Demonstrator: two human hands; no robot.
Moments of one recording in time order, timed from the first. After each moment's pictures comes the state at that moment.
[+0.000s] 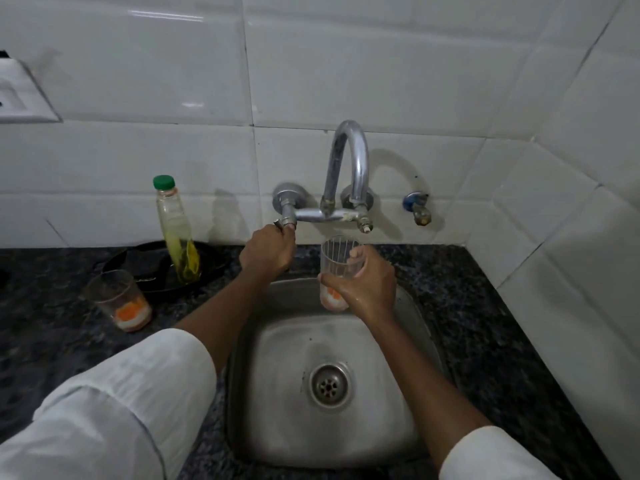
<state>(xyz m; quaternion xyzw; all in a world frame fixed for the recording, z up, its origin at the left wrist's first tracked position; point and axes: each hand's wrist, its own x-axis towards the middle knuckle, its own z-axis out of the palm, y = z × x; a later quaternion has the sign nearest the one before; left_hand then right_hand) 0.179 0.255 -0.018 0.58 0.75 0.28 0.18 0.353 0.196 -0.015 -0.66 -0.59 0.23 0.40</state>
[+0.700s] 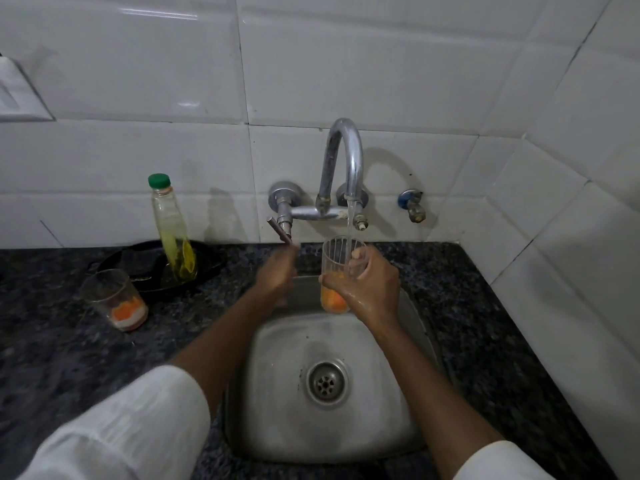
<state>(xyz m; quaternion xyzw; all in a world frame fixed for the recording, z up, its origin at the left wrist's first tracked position) 0.199 0.221 -0.040 0.40 0.66 0.38 0.51 0.360 0.179 -0.006 -0.66 -0.59 0.23 0.41</state>
